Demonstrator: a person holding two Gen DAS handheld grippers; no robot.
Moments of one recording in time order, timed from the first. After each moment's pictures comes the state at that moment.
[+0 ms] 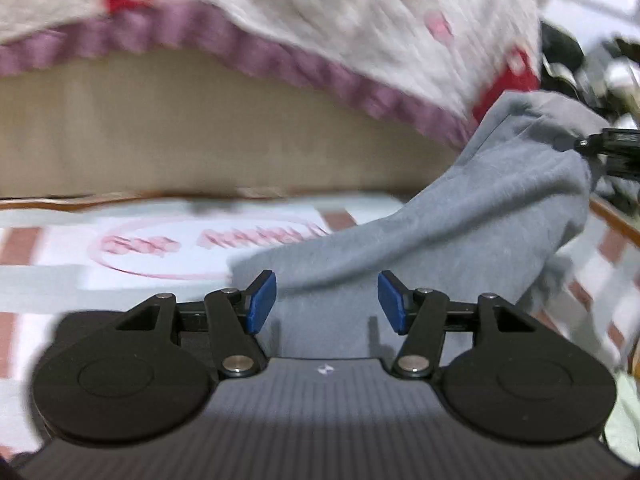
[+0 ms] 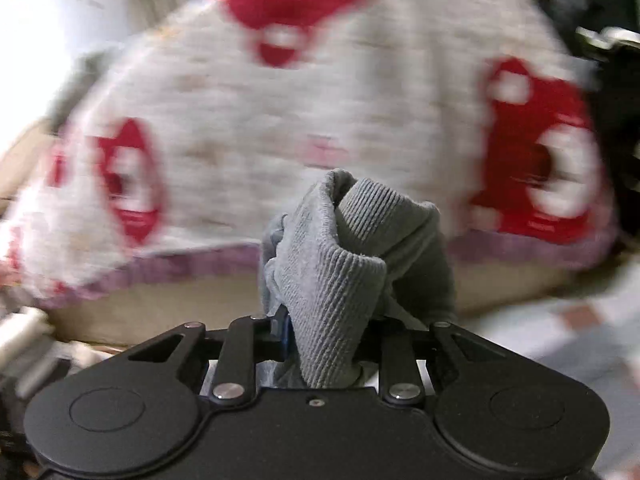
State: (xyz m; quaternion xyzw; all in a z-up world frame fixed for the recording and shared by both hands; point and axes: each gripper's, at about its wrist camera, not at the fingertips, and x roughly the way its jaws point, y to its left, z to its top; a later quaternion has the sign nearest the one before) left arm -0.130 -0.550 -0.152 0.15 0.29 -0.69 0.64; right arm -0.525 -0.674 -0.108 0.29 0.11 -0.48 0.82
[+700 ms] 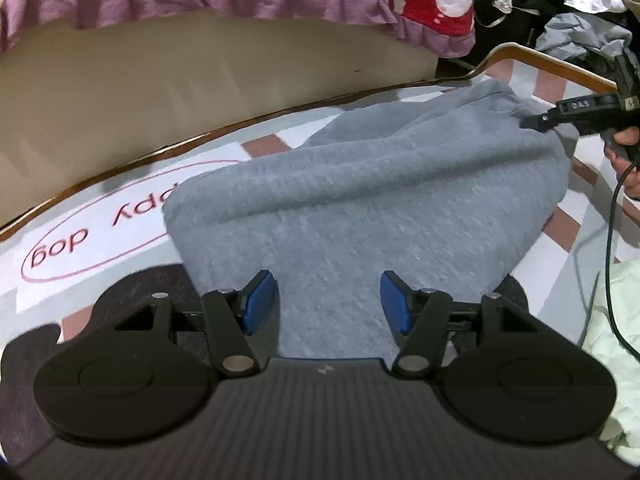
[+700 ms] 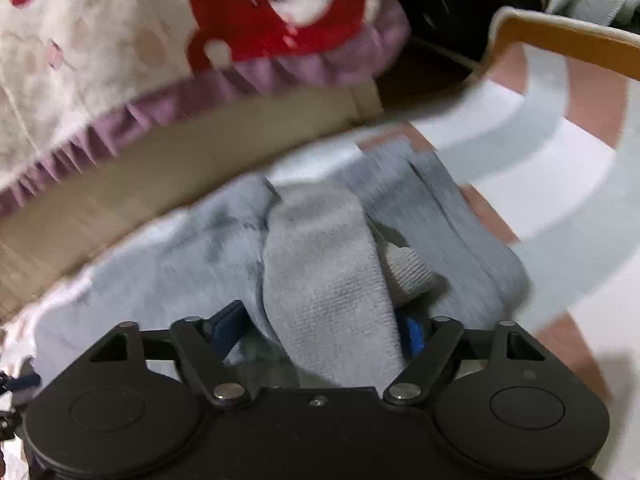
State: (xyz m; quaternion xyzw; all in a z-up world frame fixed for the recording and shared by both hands) left arm -0.193 -0.583 -0.194 0.28 0.25 -0.71 0.59; right arm -0.636 -0.716 -0.234 0.38 0.16 -0.53 0.74
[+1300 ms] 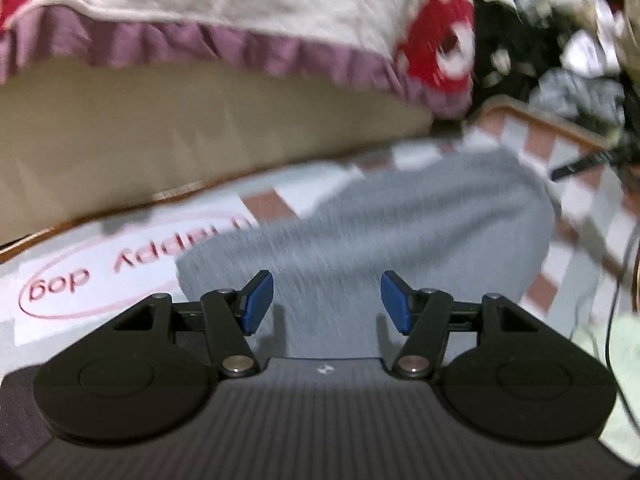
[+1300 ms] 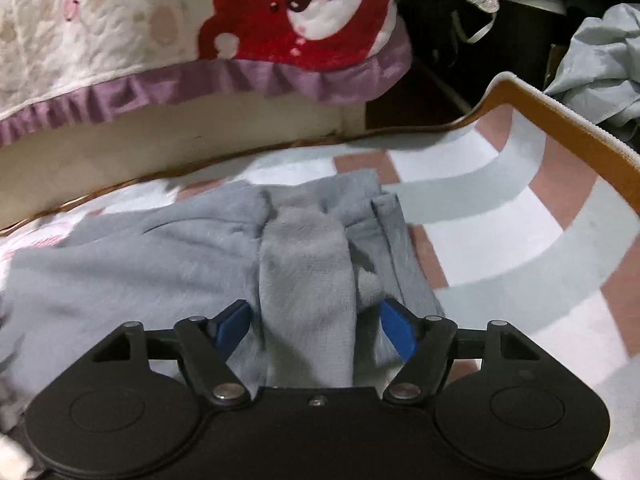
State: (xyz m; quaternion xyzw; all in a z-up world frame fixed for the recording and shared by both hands) left arm -0.166 -0.593 -0.157 0.20 0.25 -0.73 0.60; right arm -0.648 -0.714 -0.170 0.31 0.29 -0.55 0.72
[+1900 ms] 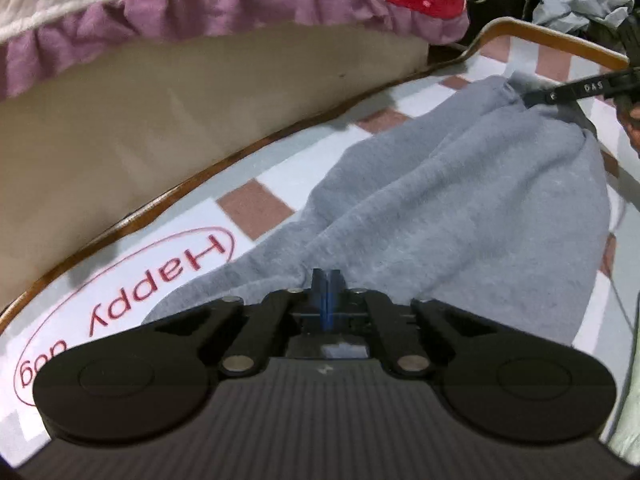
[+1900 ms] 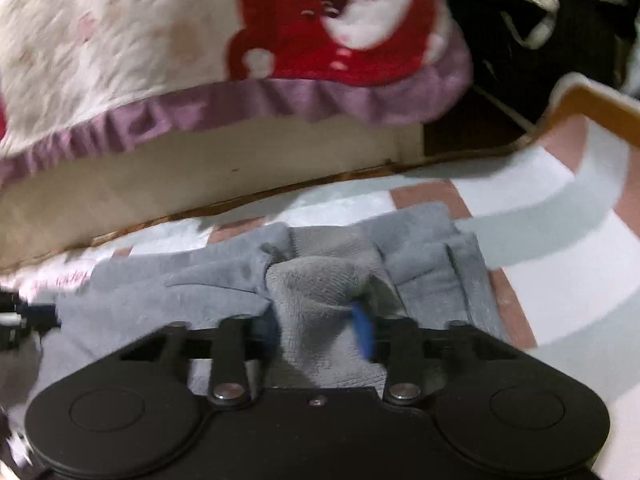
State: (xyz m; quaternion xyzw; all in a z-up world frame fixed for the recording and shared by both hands) left arm -0.205 -0.664 -0.182 0.32 0.20 -0.72 0.58; right arm -0.619 -0.747 -0.214 0.28 0.22 -0.52 0.78
